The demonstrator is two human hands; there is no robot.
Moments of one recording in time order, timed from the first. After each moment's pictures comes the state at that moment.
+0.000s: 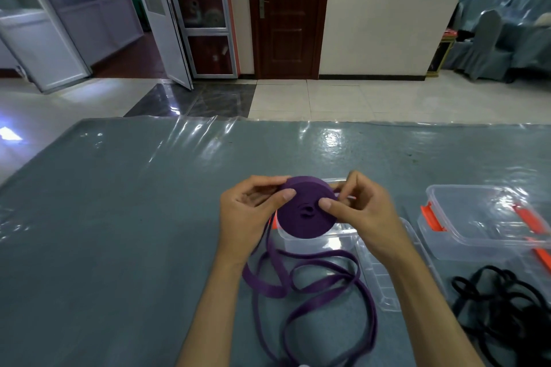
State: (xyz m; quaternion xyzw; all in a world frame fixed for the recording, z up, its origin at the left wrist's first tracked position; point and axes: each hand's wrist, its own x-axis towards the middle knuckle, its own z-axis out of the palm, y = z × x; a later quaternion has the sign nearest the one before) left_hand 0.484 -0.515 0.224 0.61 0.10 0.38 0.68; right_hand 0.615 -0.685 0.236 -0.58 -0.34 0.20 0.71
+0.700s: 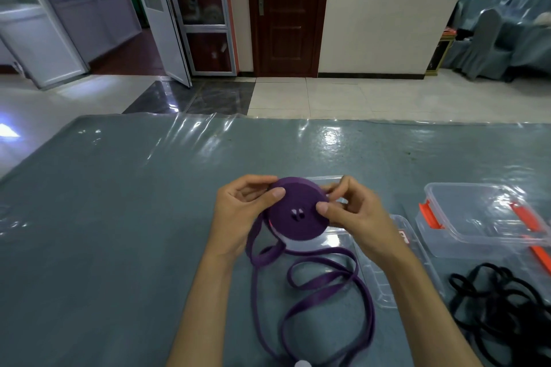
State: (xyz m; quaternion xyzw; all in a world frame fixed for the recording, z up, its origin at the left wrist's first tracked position) left_hand 0.484 -0.498 0.210 0.58 0.13 0.32 0.74; right_hand 0.615 -0.684 0.219 -0.58 -0.33 0.26 0.70
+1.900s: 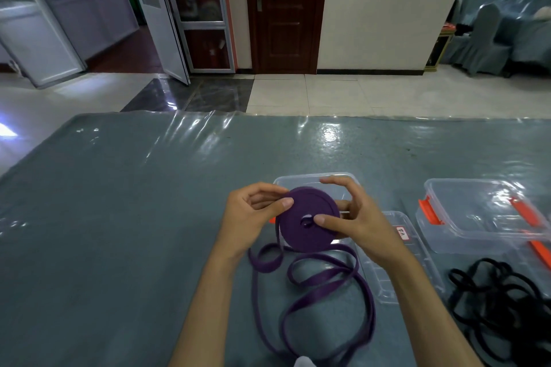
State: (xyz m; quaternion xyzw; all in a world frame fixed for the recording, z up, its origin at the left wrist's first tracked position) left_hand 0.486 -0.501 0.195 0.64 0.15 0.27 0.70; right_hand 0.626 -0.692 0.197 -0.61 -0.33 0.31 0.65
